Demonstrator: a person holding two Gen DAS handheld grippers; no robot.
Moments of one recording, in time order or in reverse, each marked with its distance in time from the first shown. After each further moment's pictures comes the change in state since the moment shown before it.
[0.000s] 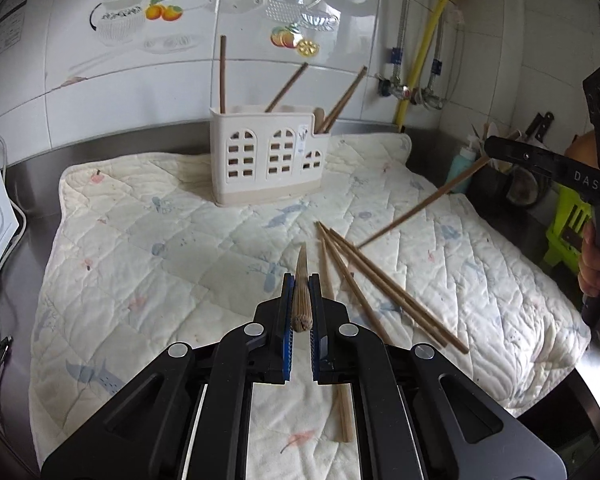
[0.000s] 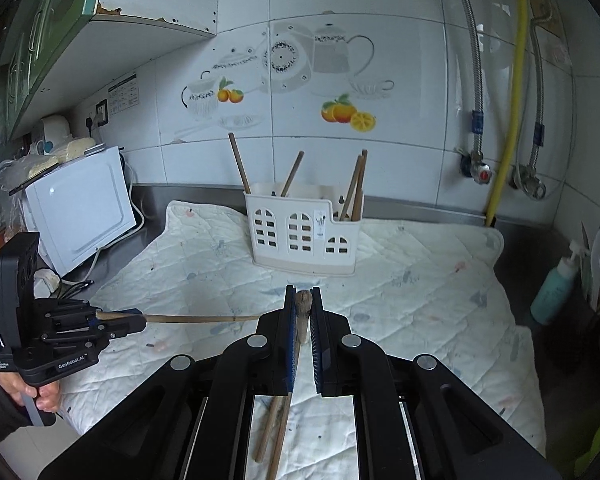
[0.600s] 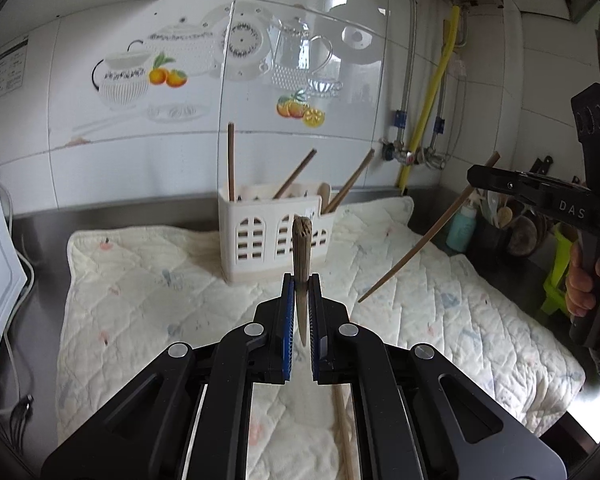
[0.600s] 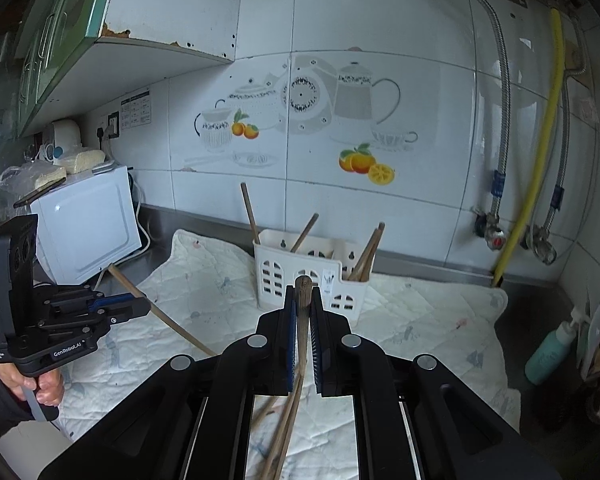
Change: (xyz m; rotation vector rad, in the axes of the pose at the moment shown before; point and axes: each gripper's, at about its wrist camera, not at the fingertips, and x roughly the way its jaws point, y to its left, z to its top) left arm -0.016 0.009 0.069 0.008 -0.158 0.004; right arm 0.007 0.008 0.065 -0.076 -0.064 0.021
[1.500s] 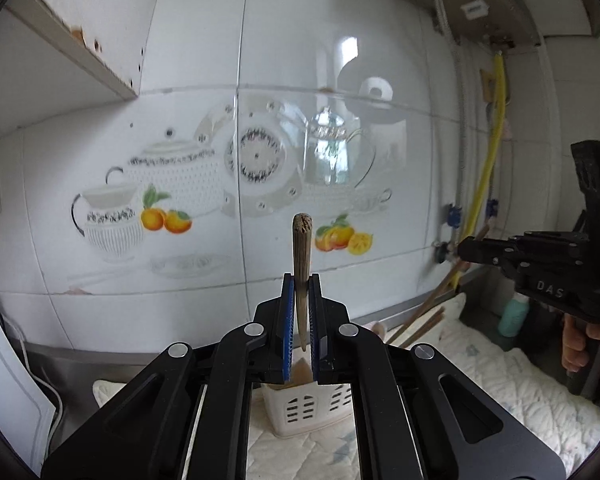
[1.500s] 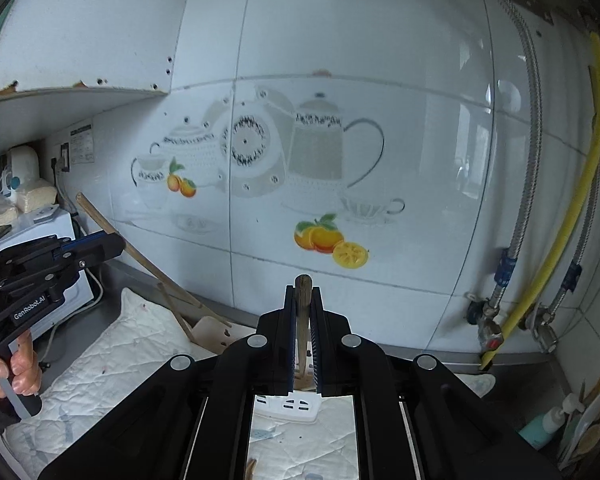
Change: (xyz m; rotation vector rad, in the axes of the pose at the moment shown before) left arm 0.070 0.018 0.152 0.081 -0.177 0.117; right arm 0.099 -0.053 0.102 -0.002 -0.042 -0.081
